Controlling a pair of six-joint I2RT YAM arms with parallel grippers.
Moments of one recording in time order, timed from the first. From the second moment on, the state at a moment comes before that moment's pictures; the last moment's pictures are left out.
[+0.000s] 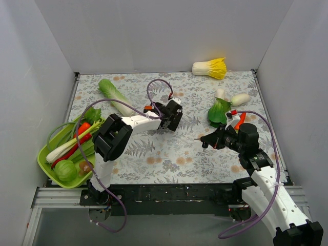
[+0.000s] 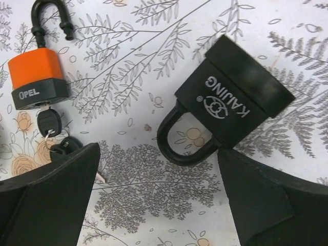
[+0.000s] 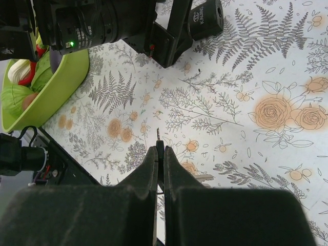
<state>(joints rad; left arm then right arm) -0.78 2.04 1.39 -0.31 -0.46 -0.20 0.28 0.63 0.47 -0.25 -0.49 0.46</state>
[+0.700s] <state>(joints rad) -0.67 2.01 1.36 -0.32 -0.45 -0.21 0.28 0.63 0.46 -0.24 -0.49 0.46</state>
